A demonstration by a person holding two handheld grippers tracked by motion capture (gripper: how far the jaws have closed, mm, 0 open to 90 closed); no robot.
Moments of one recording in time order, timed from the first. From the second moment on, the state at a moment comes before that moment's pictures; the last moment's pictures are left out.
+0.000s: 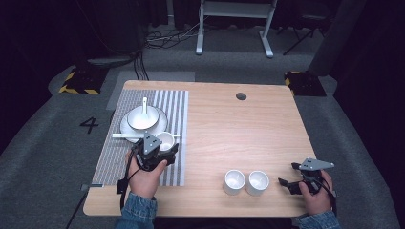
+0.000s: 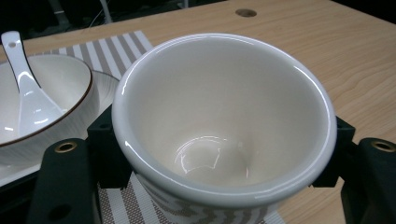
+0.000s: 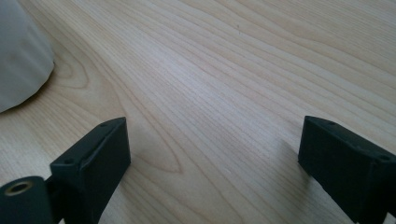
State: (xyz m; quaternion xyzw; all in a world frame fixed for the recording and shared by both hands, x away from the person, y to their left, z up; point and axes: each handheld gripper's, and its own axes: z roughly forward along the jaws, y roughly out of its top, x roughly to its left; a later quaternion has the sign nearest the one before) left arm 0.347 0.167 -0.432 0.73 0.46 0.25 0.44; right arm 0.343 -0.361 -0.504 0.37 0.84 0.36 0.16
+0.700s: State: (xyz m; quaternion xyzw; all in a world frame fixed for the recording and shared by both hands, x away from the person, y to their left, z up) left arm 0.378 0.186 -0.477 0.74 0.49 0.23 0.39; right arm 0.343 -0.362 -0.504 0.37 0.84 0.36 0.16
